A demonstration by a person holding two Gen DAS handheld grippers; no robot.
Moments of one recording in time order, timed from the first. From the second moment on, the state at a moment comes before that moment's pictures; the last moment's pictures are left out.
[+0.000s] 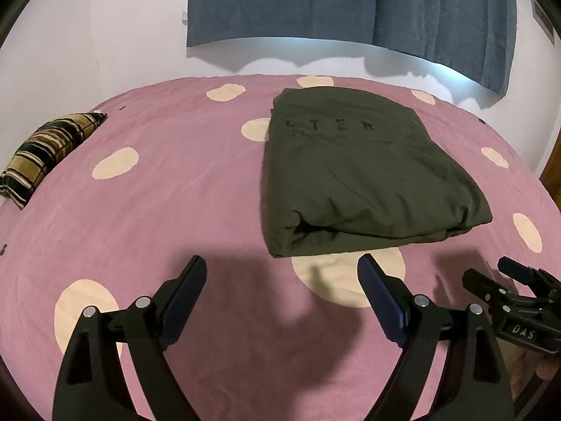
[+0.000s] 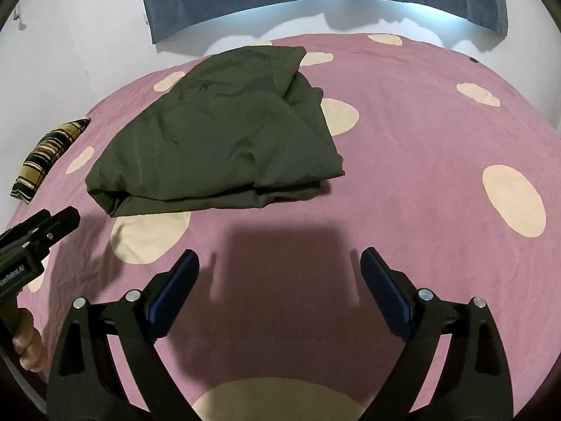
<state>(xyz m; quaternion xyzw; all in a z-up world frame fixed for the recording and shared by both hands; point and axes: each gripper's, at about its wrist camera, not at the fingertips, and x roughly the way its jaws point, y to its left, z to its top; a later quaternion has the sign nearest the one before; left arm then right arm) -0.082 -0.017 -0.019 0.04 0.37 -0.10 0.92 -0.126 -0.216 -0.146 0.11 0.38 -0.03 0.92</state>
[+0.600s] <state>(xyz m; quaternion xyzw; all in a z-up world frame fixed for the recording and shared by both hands) -0.087 -0.023 -0.017 0.05 0.37 -0.10 0.92 -0.125 -0.213 -0.148 0.11 0.38 -0.03 0.92</state>
